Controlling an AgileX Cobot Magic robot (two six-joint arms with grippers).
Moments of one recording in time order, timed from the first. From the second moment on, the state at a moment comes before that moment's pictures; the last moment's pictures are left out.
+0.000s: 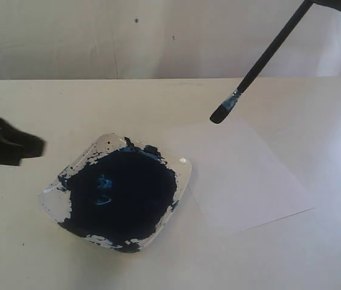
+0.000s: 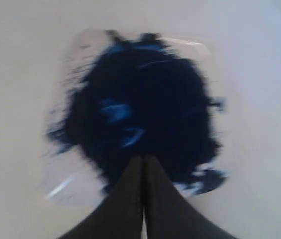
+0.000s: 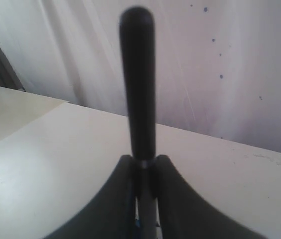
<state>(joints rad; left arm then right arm) -0.18 1.09 -0.74 -0.80 0.70 0.85 -0.12 1.32 -1.04 -1.58 -1.07 1.66</state>
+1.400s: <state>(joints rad) -0.86 2.02 -1.43 -1.09 0.56 1.31 -0.12 1.32 -1.04 -1.68 -0.85 1.64</state>
